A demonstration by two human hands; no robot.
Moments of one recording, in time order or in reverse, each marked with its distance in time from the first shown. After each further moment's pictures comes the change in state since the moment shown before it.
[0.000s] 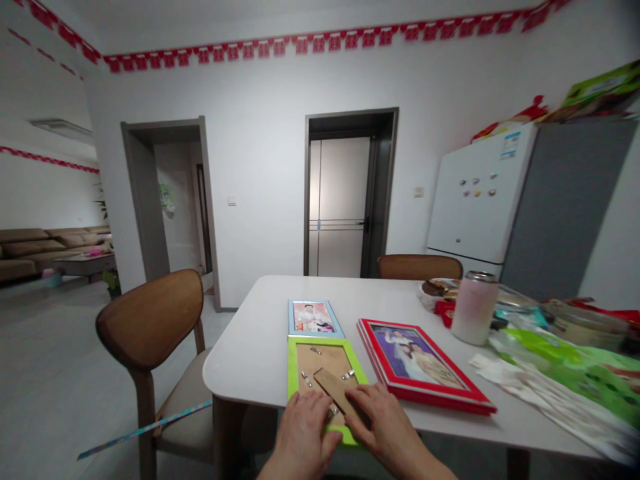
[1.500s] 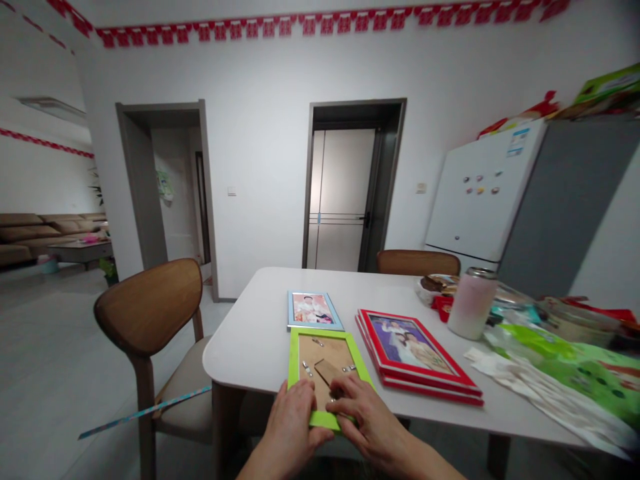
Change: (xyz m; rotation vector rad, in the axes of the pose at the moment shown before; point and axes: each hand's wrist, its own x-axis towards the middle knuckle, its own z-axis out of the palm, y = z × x) left_hand -0.007 -0.012 -0.003 -0.099 0.004 -0.072; right_hand 0.001 -0.030 -0.019 0.157 -0.146 -0.301
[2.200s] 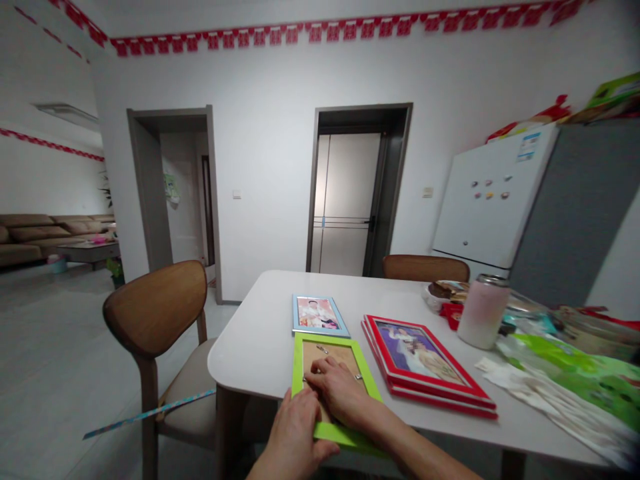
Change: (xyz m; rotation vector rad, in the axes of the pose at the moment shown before) left_hand -0.005 0.001 -0.008 -0.021 0.011 -0.005; right_hand 0.062 0.015 0.028 -0.117 -0.055 0.005
